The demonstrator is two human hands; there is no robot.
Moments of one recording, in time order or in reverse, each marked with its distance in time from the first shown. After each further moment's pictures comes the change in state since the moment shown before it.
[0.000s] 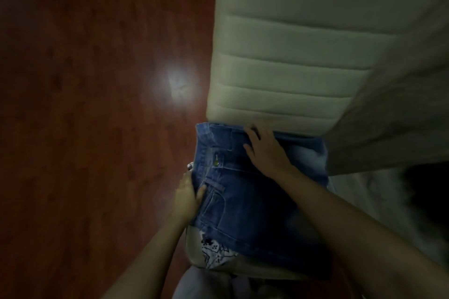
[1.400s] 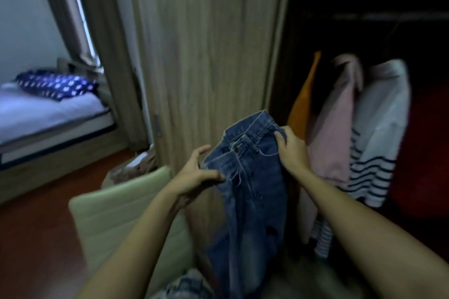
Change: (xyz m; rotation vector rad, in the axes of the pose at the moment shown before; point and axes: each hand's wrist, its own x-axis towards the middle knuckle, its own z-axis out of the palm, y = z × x) left_hand -0.254 0.522 -0.142 -0.651 -0.684 0.697; right_hand -0.326 0.102 -0.480 0.232 1.174 0.548
